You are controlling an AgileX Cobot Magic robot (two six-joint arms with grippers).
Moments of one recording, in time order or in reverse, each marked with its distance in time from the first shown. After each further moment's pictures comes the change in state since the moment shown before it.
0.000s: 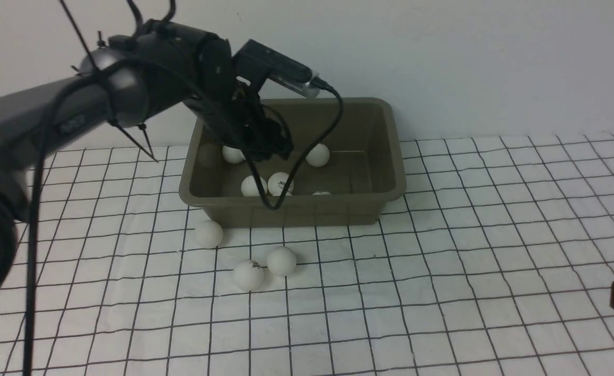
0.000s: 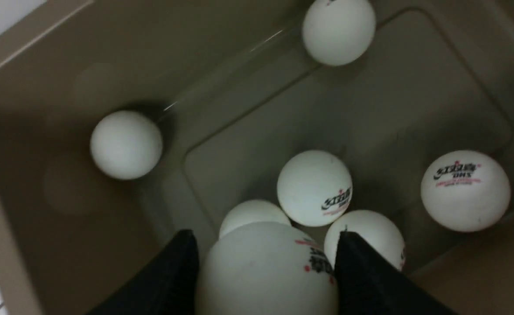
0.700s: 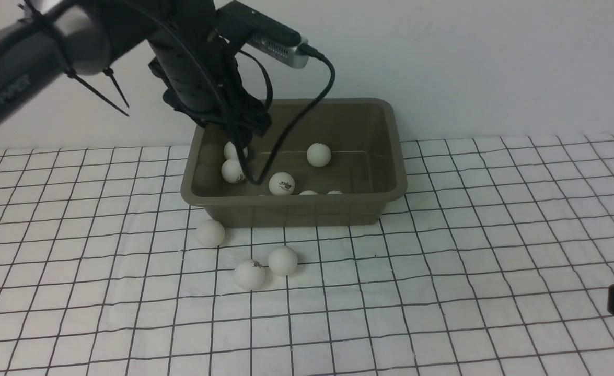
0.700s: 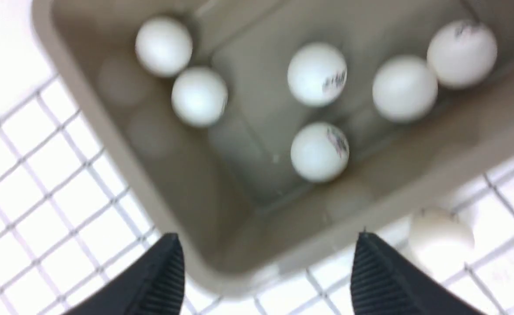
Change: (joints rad) right arm 0.000 0.000 0.000 0.009 0.010 0.000; left arm -0.013 -0.081 -0.170 0.043 0.422 0.020
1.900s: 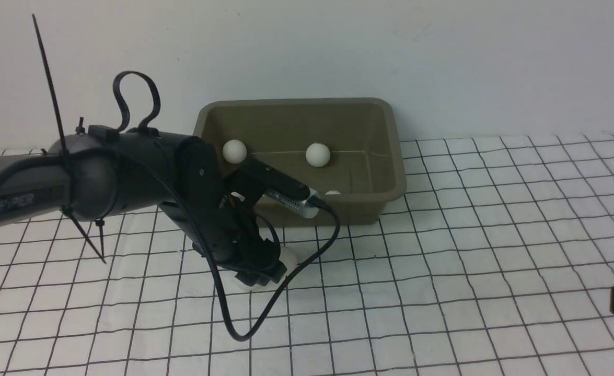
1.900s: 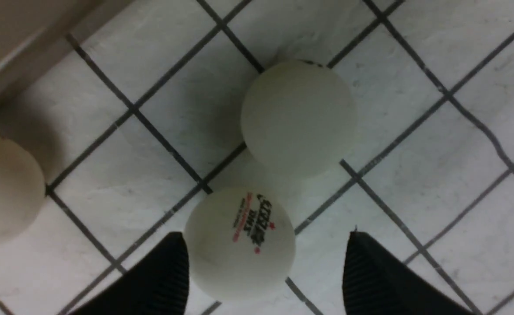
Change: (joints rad) right arm 0.000 0.000 0.000 -0.018 0.003 0.000; left arm -0.056 -0.117 0.707 -0.266 -0.493 0.122
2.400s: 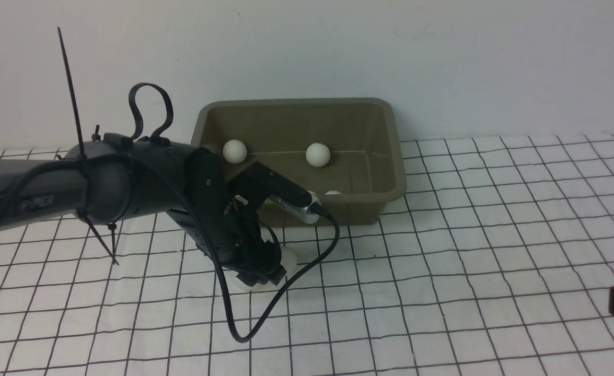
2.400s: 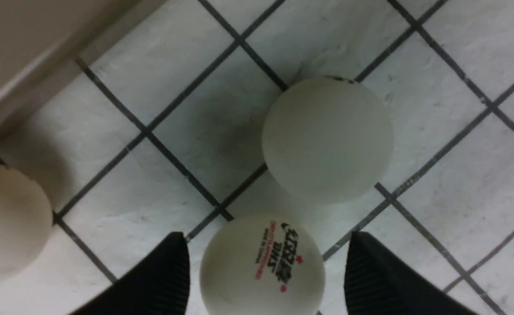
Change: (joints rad) right arm 0.000 0.000 0.000 0.009 0.003 0.000; left arm 0.000 0.047 0.000 0.039 -0.073 0.015
